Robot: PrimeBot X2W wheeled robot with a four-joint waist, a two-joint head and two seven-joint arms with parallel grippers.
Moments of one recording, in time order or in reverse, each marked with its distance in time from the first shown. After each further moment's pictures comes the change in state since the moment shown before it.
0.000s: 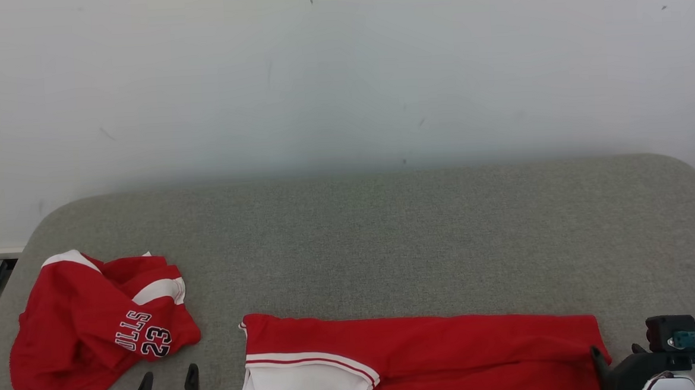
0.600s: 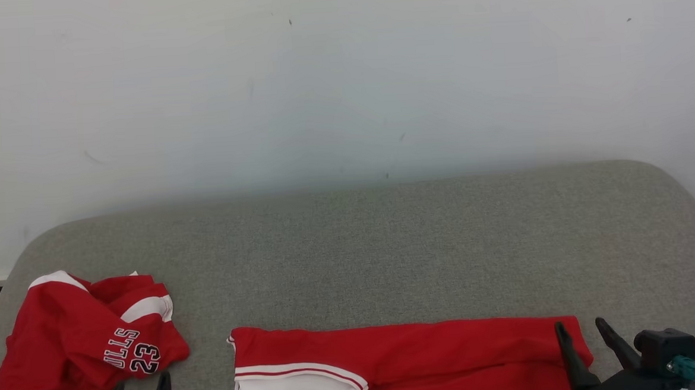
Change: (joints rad) left arm 0.027 0.052 0.042 -0.012 -0.034 0.000 -0.009; right arm 0.101 0.077 0.016 -0.225 0.051 0.094 -0.274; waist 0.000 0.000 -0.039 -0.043
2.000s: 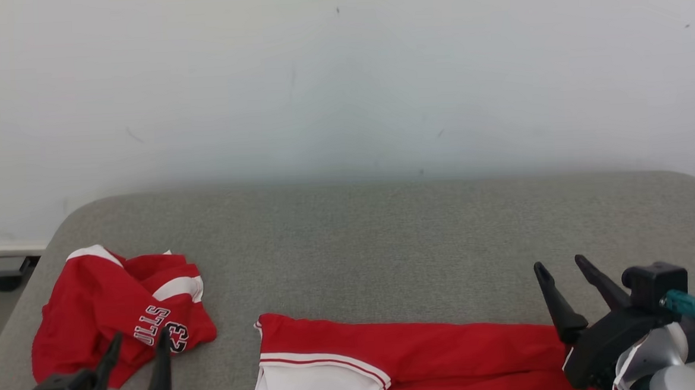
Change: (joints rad) left arm -0.101 0.042 -0.048 -0.028 0.008 -0.016 0.008; right arm -0.157 -0.037 0.021 -0.044 0.004 0.043 0.161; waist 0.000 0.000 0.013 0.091
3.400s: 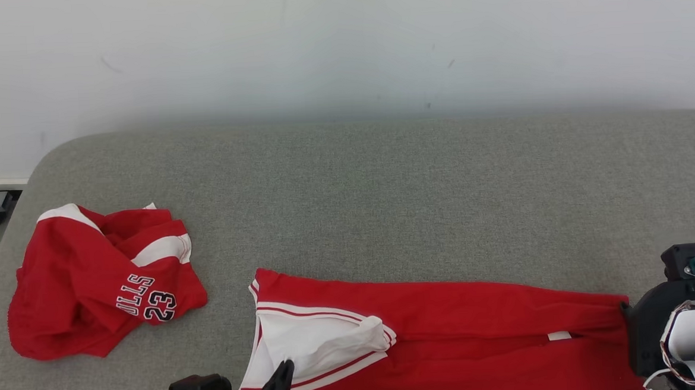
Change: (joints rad) left arm -0.004 -0.182 -0.185 0.019 -0.118 -0.061 0.130; right arm -0.071 -0.129 -0.046 0.160 -0.059 -0.119 0.455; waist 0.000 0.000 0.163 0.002
